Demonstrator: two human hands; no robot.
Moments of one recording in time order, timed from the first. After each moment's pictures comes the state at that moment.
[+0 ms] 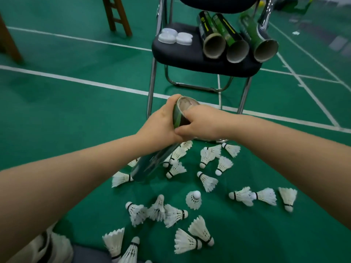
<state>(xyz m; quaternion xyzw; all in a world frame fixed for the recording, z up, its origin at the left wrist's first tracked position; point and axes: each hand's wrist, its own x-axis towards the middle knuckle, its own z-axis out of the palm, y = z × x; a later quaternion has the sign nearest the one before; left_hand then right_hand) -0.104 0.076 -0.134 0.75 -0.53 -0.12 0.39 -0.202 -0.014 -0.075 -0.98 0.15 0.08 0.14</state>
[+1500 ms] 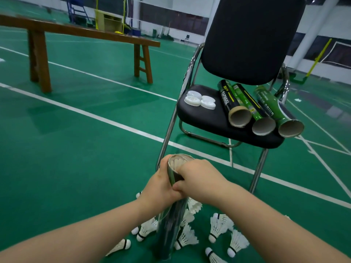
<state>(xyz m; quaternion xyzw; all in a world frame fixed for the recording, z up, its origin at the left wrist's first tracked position) -0.044 0.062 -0.183 0.73 -0.41 -0.15 0.53 -0.119 -0.015 -0.086 -1.00 0.09 0.02 -0.01</state>
